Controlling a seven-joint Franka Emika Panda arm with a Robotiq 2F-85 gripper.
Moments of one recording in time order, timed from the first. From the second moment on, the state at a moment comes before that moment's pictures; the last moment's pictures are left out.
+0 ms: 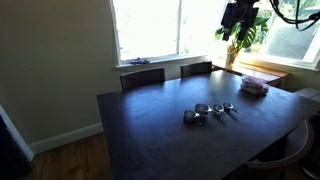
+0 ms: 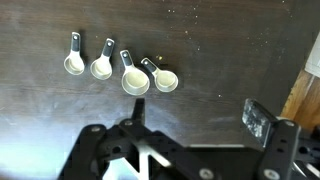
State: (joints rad) arm 0.04 -0.19 0.03 -2.17 0.03 2.10 -0.03
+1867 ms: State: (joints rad) arm 0.01 0.16 -0.01 -2.16 0.03 2.47 -0.16
